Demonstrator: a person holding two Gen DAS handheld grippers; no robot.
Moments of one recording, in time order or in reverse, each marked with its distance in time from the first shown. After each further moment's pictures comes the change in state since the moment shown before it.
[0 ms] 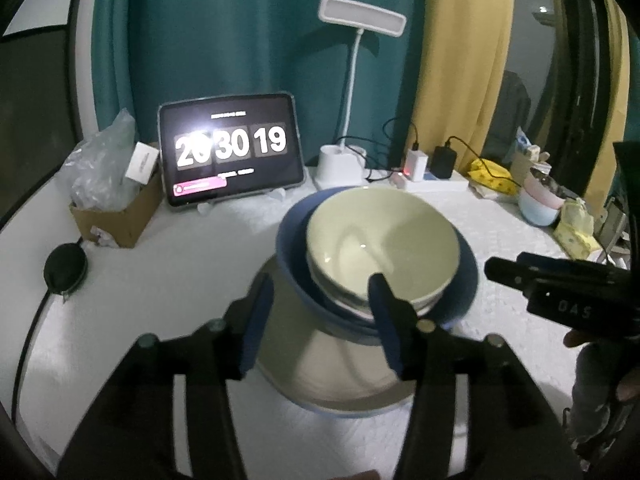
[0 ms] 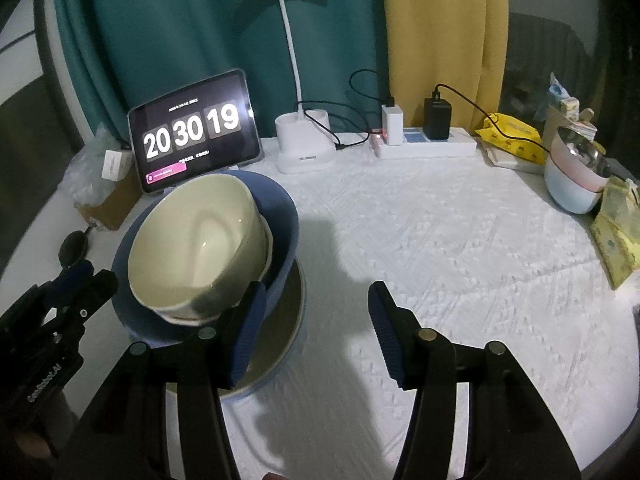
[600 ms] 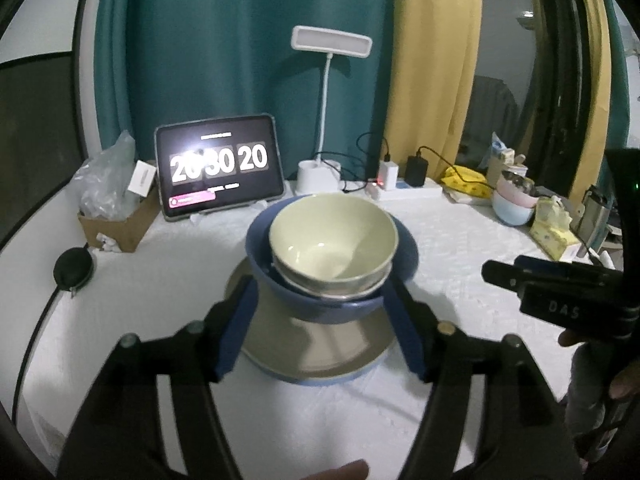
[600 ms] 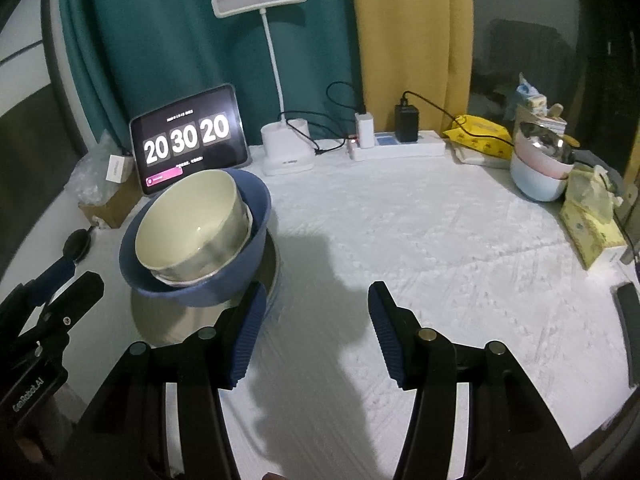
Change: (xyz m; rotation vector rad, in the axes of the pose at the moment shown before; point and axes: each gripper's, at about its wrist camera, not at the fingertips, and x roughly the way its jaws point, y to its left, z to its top) left arm -0.050 -0.033 -0.015 0.024 -0.060 -0.019; right arm -0.050 -0.021 -0.028 0.017 -0.054 -0.029
